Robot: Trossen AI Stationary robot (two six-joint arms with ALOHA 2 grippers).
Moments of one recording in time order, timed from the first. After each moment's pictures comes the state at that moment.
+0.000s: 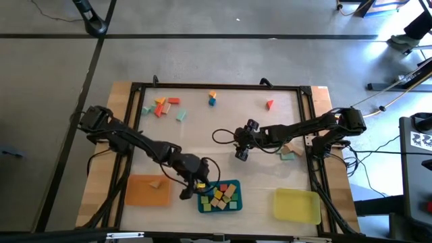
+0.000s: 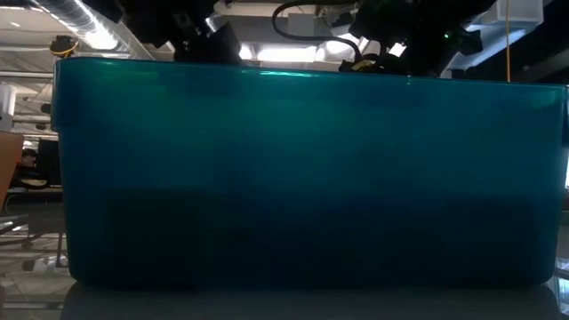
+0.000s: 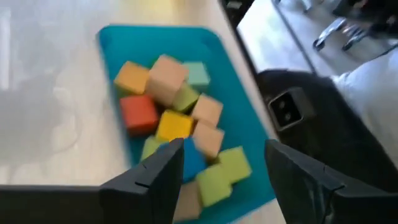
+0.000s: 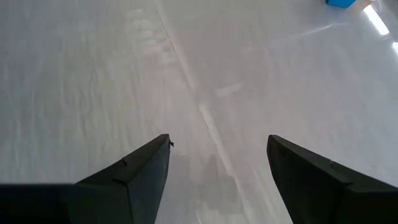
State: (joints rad) left arm -0.33 1.61 0.94 0.03 0.22 -0.30; right arm 0.07 1.59 0.91 -0.29 0.34 0.28
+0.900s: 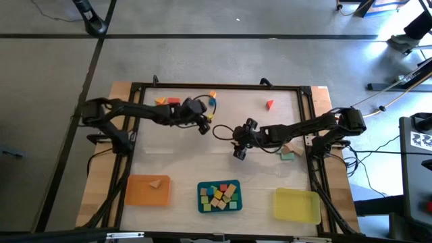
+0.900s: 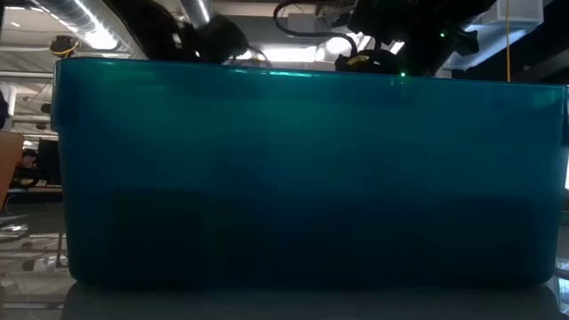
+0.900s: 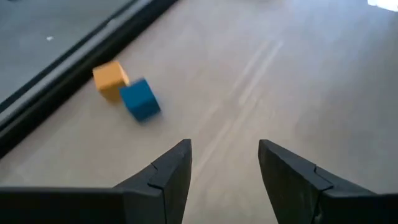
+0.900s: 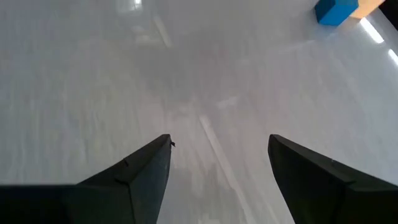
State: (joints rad) left arm 0.28 1.59 0.86 0.01 -0.30 -0.18; right arm 0.07 1.59 0.92 -0.23 0.36 0.28
